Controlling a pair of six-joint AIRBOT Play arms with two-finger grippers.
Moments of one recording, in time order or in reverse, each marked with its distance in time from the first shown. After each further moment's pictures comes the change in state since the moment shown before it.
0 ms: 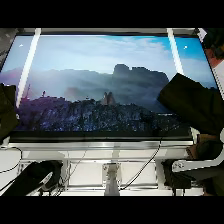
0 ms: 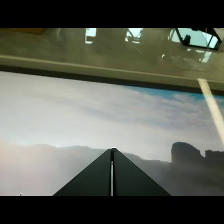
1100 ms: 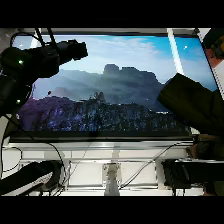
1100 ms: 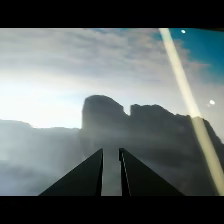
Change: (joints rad) left arm 0.000 -0.597 0.000 -0.233 -0.375 -0.060; right arm -0.925 -0.128 -0.052 -0.560 0.156 0.005
